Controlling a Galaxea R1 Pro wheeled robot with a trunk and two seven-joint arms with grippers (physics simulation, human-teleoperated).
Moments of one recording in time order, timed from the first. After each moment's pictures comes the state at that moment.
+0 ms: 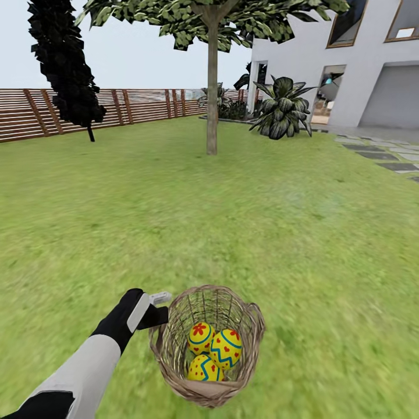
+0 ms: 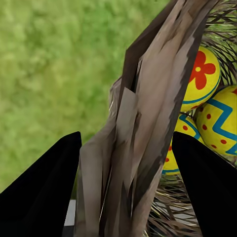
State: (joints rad) left arm -0.77 -0.06 0.01 -0.61 0.34 0.91 0.19; right arm -0.32 -0.11 -0.34 0.04 0.20 -0.06 0.05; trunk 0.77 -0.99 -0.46
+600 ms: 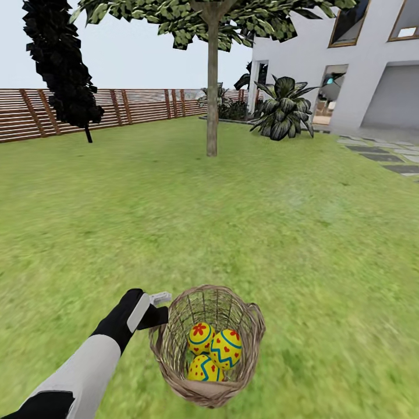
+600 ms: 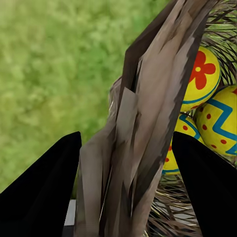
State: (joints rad) left arm -0.77 -0.06 0.00 -0.61 0.34 0.91 0.19; right arm -0.32 -0.11 -0.34 0.04 0.20 -0.06 0.05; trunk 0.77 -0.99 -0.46
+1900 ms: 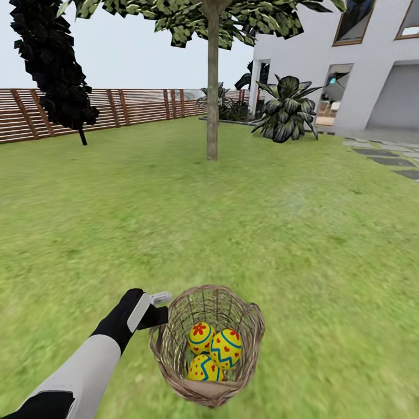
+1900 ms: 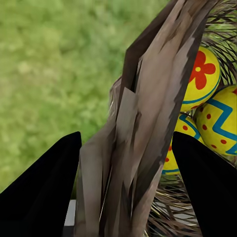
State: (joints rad) left arm -0.77 -0.06 0.00 -0.61 0.34 0.91 0.19; right arm -0.32 -0.11 -0.34 0.04 0.20 -0.06 0.05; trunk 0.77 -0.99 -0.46
